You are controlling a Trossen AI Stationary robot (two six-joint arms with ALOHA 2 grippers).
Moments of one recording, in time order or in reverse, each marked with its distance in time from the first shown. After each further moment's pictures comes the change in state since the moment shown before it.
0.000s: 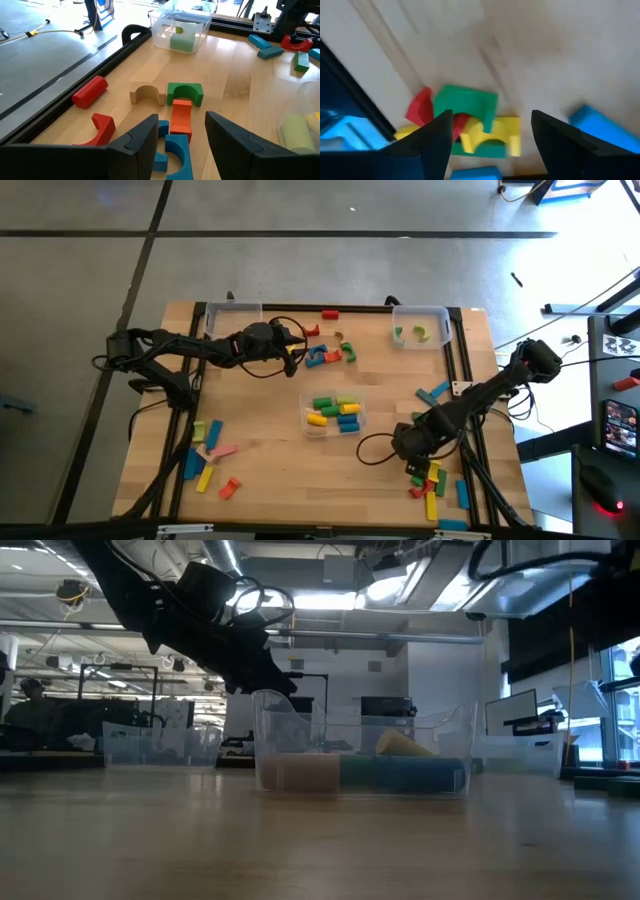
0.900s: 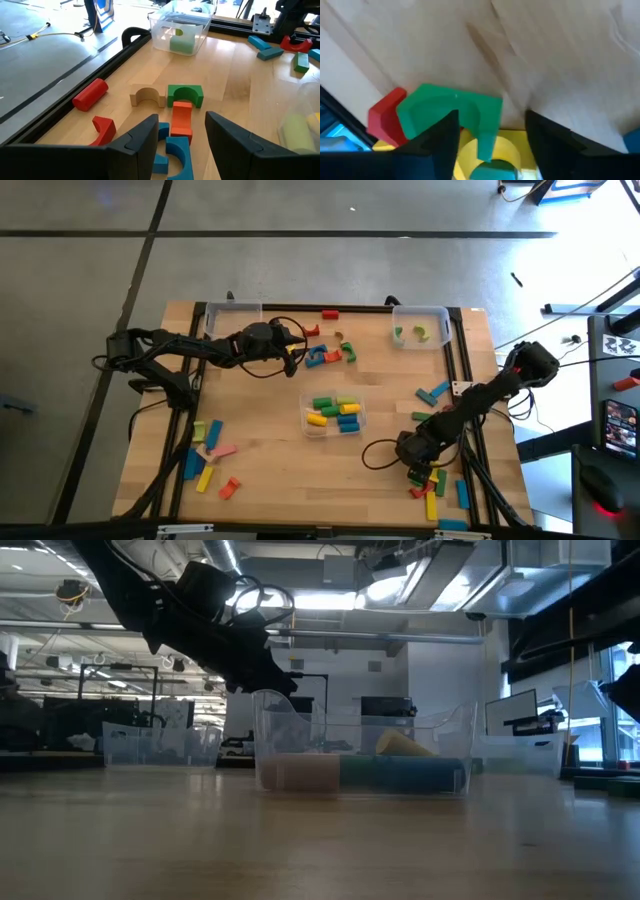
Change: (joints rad) left arm 0.000 0.000 0.000 0.009 0.000 0.012; right arm 0.062 0.053 -0.226 0.314 -0.089 0.118
